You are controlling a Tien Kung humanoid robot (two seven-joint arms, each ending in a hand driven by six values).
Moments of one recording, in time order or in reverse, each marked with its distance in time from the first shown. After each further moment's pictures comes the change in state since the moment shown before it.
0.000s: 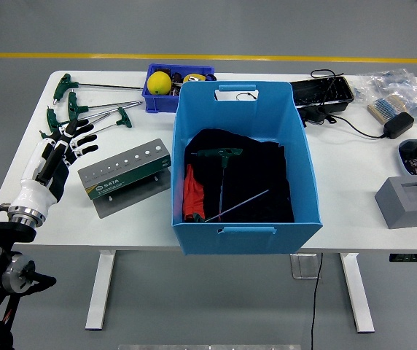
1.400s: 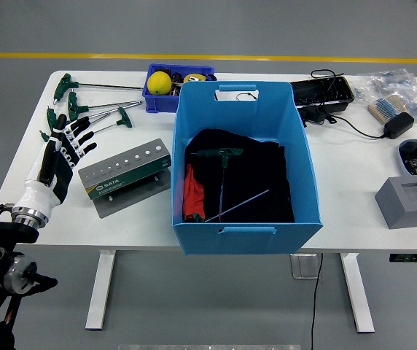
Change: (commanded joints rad) left arm -0.003 -0.010 -0.001 0.012 -0.007 -0.029 0.017; right arm 0.002 -0.001 0.017 -0.002 -0.020 0.002 -0.007
